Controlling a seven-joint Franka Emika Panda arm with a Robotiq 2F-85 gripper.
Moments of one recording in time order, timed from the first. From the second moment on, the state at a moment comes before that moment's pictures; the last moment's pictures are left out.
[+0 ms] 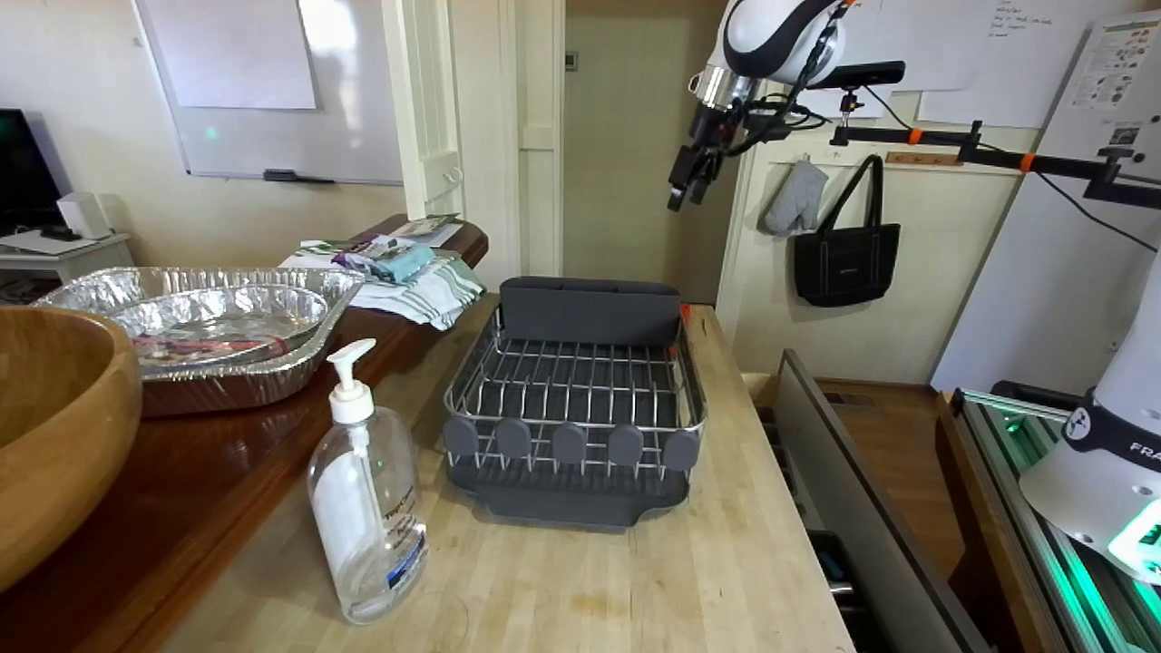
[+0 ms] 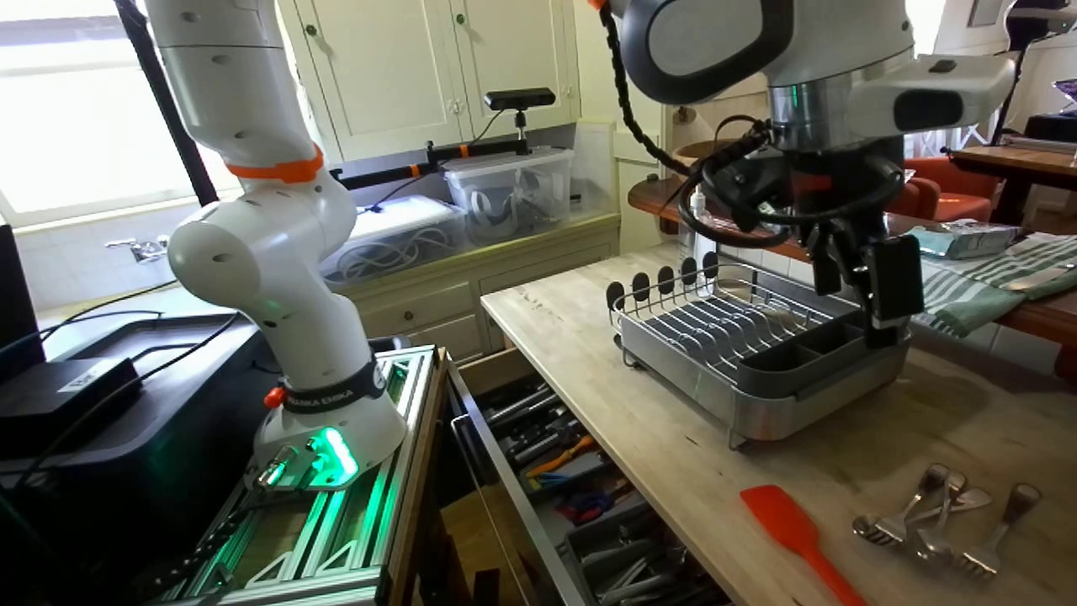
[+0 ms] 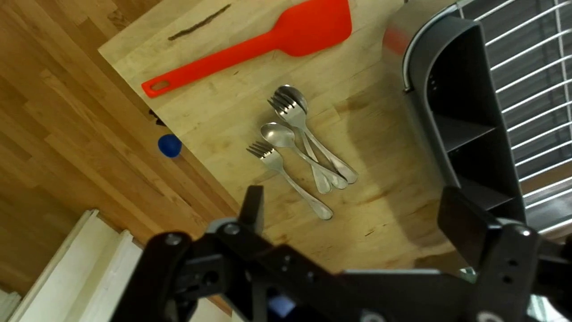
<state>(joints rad) -0.17 0.07 -0.23 -2.10 0.13 2.41 -0.30</state>
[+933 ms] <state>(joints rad) -0.19 0.28 -0.19 -1.92 0.12 2.41 -0.37</state>
